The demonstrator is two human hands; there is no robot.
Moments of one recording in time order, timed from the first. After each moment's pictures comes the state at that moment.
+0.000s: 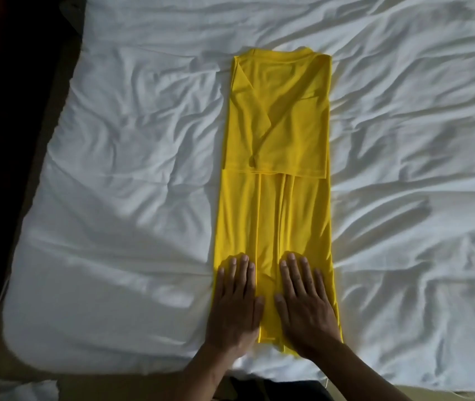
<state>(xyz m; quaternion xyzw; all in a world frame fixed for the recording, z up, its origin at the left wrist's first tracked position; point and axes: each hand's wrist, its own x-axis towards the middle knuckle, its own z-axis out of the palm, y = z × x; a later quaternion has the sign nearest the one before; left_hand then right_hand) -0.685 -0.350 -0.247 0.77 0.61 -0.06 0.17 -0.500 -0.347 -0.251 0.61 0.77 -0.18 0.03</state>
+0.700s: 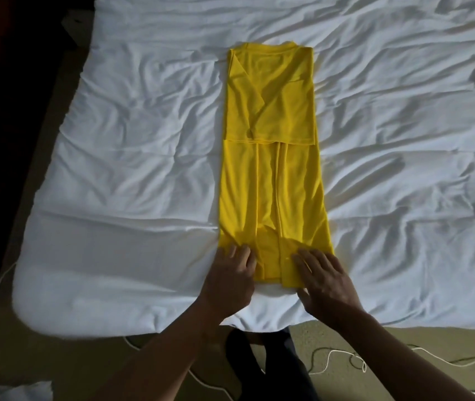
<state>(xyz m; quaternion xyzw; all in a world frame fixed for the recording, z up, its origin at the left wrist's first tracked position) -0.718 -0.380 -0.205 0.87 0.48 -0.06 0.11 -0.464 -0.411 -0.228 0.54 0.83 -0.11 0.00</state>
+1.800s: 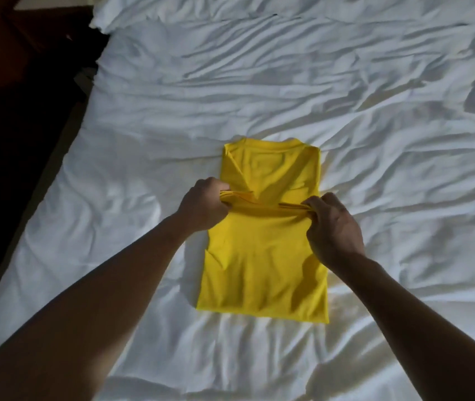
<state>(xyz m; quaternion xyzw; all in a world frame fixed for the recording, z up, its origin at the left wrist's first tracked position) -0.720 0.066 -0.149 0.69 0.65 0.10 0.30 -0.454 0.008 -0.161 0.68 0.69 -0.17 -0.18</state>
